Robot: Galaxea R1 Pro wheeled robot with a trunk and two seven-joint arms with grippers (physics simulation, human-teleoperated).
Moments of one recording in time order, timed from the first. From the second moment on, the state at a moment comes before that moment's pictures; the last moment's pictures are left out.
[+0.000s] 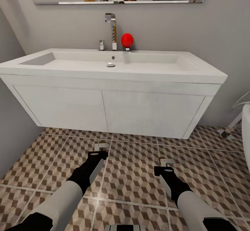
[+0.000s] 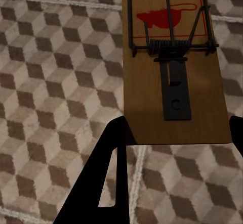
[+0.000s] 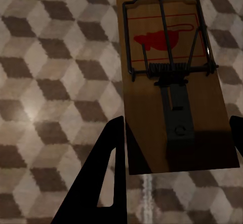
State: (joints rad) left arm -0.77 -0.13 -0.25 -0.62 0.25 0.39 0.43; right arm -0.73 0.07 -0.02 -0.37 0.01 0.20 -0.21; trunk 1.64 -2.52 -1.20
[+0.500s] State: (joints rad) left arm -0.77 -0.13 -0.25 -0.62 0.24 0.39 0.43; right arm -0.73 0.07 -0.02 -0.37 0.01 0.20 -0.21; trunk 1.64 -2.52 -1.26
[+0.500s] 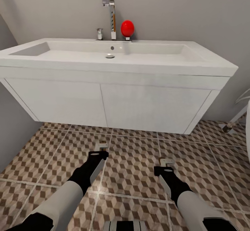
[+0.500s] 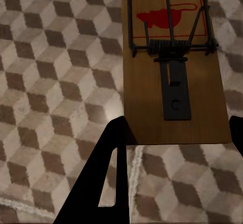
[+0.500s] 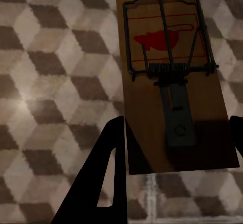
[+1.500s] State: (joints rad) left arm -0.77 -0.14 -0.25 -0.54 0.13 0.21 0.43; right arm -0.82 0.09 -0.02 -0.51 0.07 0.29 -0.22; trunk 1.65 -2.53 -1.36
